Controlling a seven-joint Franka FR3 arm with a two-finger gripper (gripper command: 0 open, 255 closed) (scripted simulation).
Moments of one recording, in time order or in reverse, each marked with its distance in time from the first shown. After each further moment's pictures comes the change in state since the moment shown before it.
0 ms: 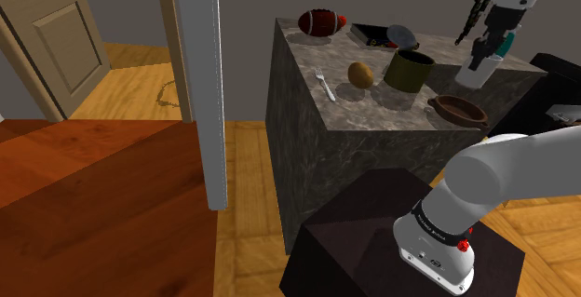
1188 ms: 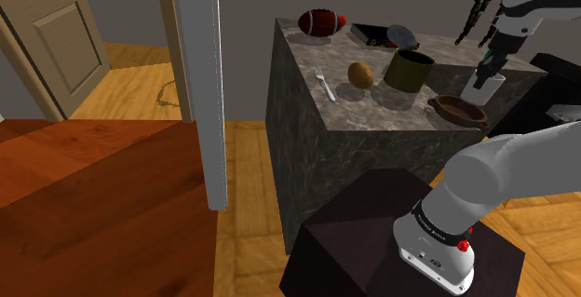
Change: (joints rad) arm -0.015 0.053 -0.173 -0.069 -0.073 0.169 -0.108
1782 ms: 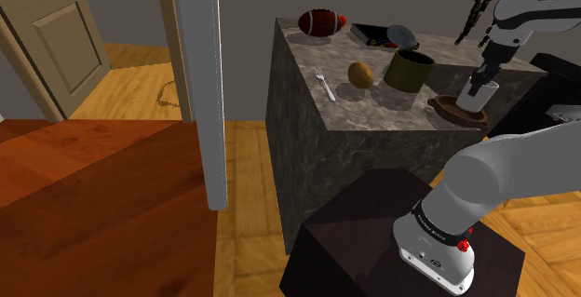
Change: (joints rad) arm -0.001 0.010 -0.029 -0.060 -0.016 0.072 0.008
